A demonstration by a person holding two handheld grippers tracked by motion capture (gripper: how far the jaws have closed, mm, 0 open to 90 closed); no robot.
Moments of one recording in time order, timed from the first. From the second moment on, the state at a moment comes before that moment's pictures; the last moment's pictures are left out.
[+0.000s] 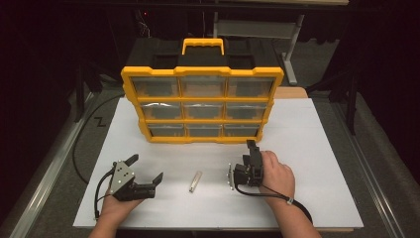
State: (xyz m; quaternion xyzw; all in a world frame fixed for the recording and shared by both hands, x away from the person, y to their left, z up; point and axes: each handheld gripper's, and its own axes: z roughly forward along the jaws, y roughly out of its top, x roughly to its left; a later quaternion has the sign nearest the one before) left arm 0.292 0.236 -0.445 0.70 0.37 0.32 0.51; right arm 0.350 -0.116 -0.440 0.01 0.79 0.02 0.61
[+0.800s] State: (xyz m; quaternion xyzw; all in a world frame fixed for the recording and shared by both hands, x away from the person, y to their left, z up) left arm 0.291 0.234 -0.444 0.71 0.35 0.32 0.52; right arm 0.361 -0.075 -0.410 -0.01 0.77 0.04 0.64
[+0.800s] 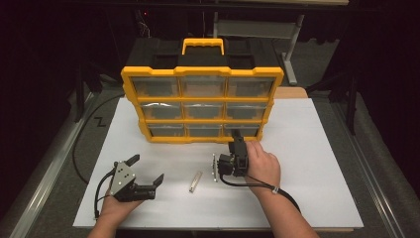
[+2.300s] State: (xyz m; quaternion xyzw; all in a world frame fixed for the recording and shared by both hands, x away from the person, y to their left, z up) left arm 0.289 0.233 -0.443 0.72 0.34 0.32 0.52; right arm 0.384 -0.035 -0.341 -0.03 0.73 0.06 0.68
